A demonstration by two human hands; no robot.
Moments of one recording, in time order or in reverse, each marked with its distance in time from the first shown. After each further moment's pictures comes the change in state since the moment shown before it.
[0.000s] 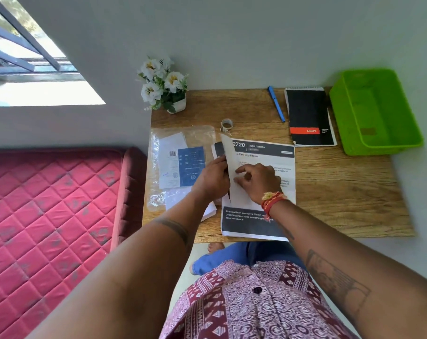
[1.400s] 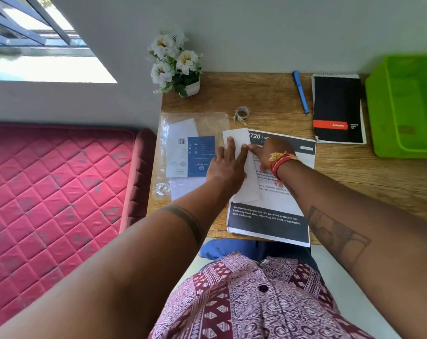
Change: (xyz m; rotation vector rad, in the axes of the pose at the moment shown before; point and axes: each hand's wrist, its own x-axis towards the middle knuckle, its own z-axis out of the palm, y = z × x) left_hand 0.018 0.004 0.021 0.661 -0.249 -0.225; right_hand 0.092 -0.006 -0.017 -0.254 -0.217 0.089
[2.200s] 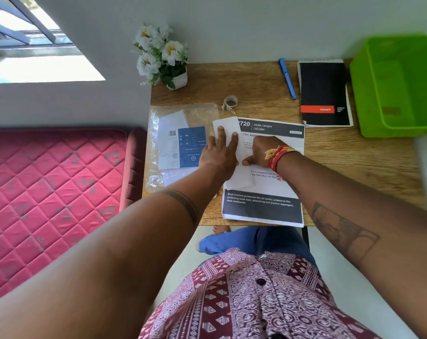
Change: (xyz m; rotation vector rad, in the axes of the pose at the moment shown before) left_hand 0.003 0.000 0.000 0.039 -0.014 0.001; right_hand -0.017 0.022 0.013 -0.060 -0.108 -0.133
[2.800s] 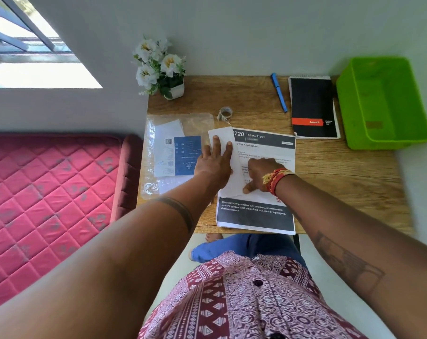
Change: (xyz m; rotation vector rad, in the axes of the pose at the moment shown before) left_hand -0.002 0.001 -0.004 -0.037 -0.015 0.000; right_hand -0.037 0.004 0.009 -0.162 -0.094 -0.044
